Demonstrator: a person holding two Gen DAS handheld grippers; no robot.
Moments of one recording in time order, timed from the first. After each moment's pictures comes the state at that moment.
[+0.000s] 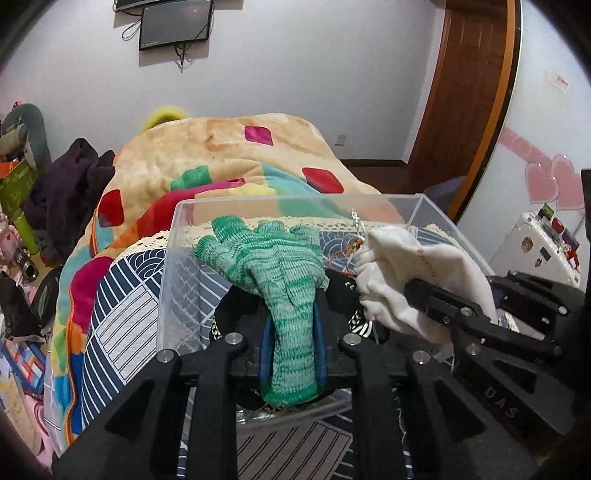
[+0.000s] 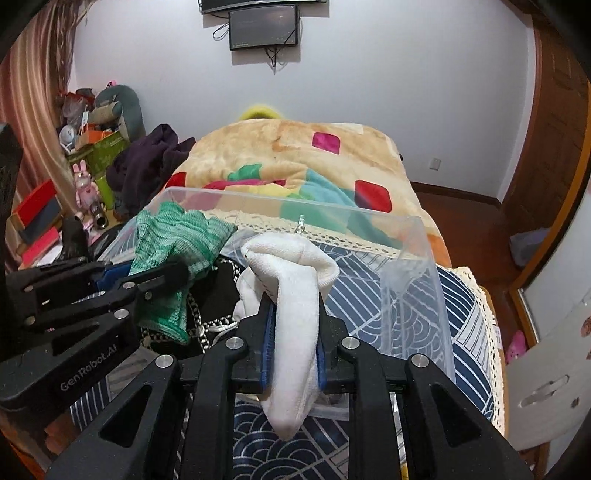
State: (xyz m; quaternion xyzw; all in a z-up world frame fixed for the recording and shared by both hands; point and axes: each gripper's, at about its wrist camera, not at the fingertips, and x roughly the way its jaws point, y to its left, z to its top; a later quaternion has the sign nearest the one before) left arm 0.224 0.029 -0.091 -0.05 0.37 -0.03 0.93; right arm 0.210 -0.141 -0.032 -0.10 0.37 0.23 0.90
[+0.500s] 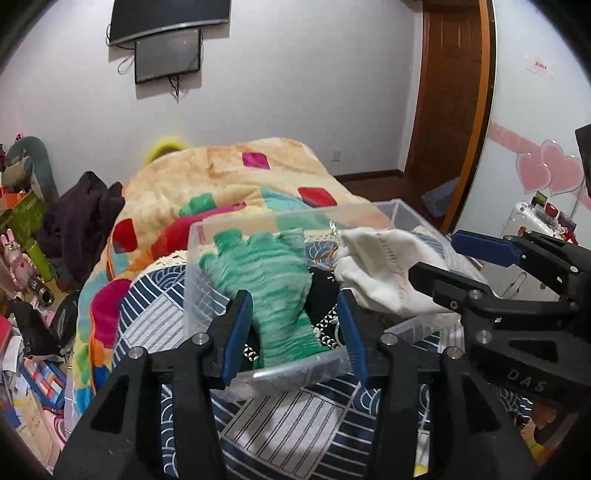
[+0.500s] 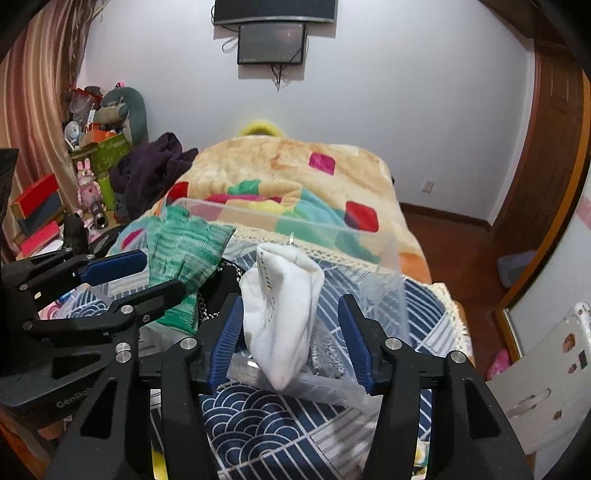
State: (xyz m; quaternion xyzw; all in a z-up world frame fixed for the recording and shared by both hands) left arm 0.175 0.019 -0.064 -0.01 0.32 -0.03 0.95; right arm 0.190 -0.152 -0.006 -0.12 0.33 0.22 0.91
